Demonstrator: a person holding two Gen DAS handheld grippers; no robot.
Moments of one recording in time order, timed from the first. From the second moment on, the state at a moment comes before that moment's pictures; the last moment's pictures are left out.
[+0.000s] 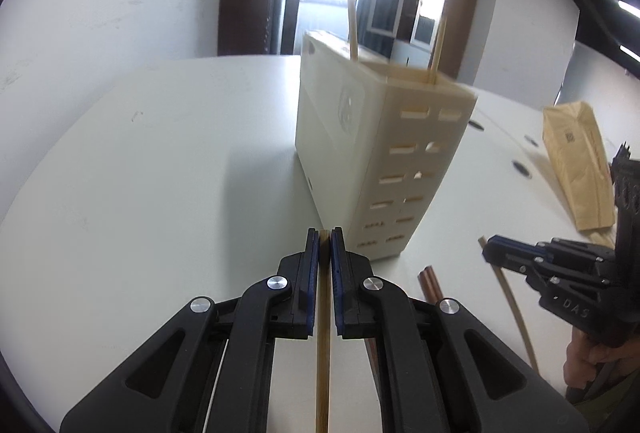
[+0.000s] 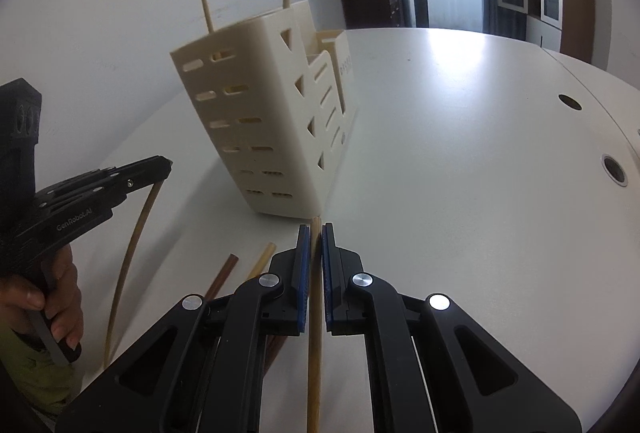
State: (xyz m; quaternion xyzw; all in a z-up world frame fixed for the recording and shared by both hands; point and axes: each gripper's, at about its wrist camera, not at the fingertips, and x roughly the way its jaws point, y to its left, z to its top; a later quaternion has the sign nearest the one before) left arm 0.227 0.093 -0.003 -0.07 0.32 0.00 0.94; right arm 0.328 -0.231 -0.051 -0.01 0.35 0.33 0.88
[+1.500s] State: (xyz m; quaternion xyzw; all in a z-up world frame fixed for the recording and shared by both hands) left arm 0.145 0.062 0.113 -0.02 0.18 -0.04 0.98; right arm 0.246 -0.269 0.071 -0.01 0.17 0.36 0.92
